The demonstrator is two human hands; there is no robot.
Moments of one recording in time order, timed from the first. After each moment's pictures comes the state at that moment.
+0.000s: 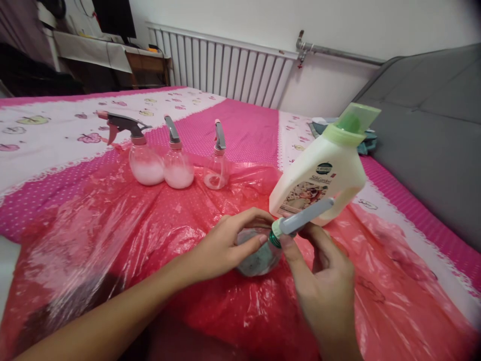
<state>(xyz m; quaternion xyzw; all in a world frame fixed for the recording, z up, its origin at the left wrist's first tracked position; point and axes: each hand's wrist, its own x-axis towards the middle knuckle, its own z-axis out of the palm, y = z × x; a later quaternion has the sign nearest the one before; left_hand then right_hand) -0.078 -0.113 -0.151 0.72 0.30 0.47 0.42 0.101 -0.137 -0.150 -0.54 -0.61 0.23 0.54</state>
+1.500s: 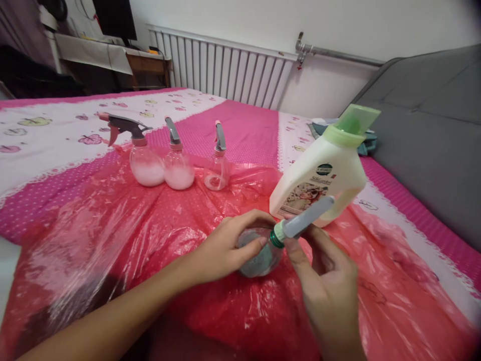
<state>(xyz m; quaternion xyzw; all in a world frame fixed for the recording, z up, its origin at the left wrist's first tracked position) -0.080 -0.114 -0.151 0.74 0.32 0.45 0.39 0.102 -0.138 -0.149 -0.54 -0.58 0.24 0.56</state>
